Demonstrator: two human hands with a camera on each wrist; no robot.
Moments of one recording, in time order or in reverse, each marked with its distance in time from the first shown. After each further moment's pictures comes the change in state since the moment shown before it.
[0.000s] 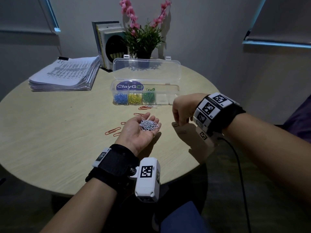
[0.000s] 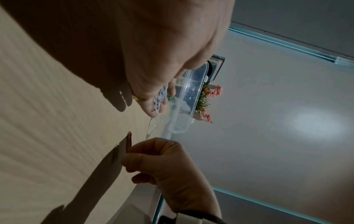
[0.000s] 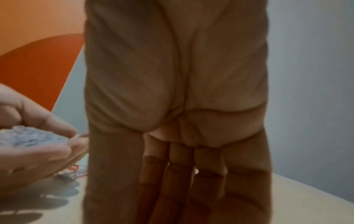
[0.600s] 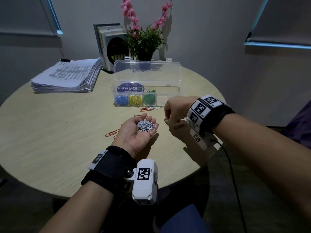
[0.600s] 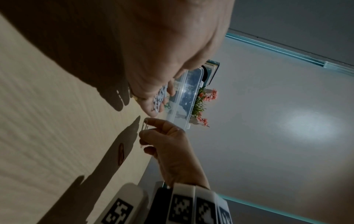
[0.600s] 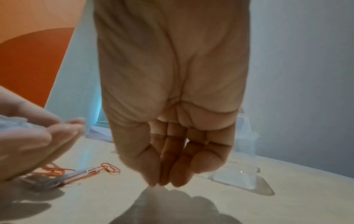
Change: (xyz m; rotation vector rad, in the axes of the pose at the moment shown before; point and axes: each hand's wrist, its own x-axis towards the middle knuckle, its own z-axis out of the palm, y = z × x) left_hand -0.003 0.005 0.000 -0.010 0.019 0.039; right_hand 0.029 -0.002 0.010 0.042 0.149 -0.061
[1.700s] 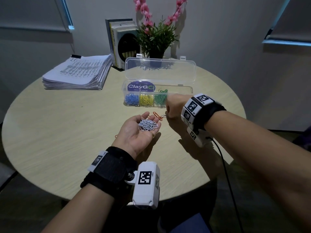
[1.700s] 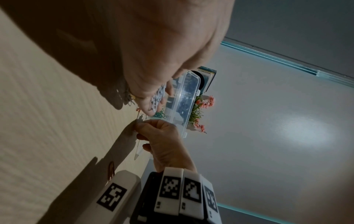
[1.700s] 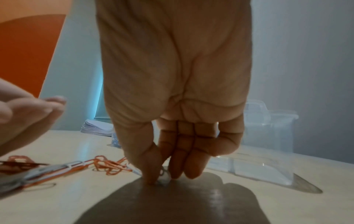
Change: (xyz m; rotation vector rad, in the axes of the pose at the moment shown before) left_hand 0.011 0.025 -0.011 -0.029 0.016 0.028; right_hand 0.057 -0.026 0.003 -0.121 0.062 0.034
